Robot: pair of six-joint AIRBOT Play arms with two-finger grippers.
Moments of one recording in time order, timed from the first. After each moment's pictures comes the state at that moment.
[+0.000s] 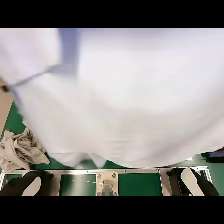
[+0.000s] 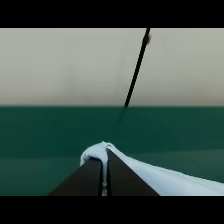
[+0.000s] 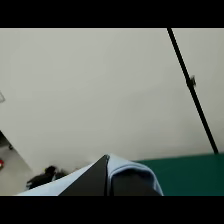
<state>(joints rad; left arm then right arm) 0.10 -0.91 1.74 1.17 -1.09 -1.54 -0.66 -0.85 1.59 -0.29 1.14 1.30</state>
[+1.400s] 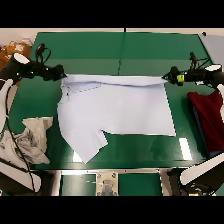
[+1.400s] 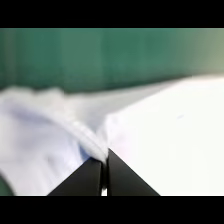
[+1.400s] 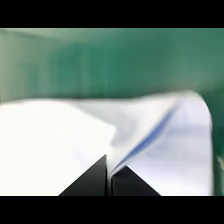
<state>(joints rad) 0.11 -1.76 1.55 0.92 -1.03 -1.27 -0.34 -1.86 1.55 -0.70 1.12 1.20</state>
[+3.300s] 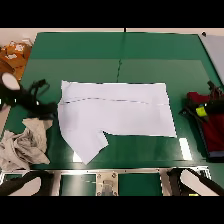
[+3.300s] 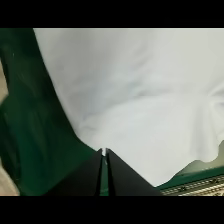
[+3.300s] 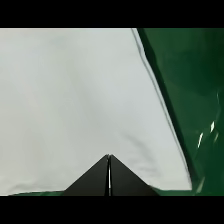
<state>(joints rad) 0.07 -1.13 0.87 1.22 -1.39 -1.53 -0.46 -1.02 0.77 -1.13 1.24 1.54</state>
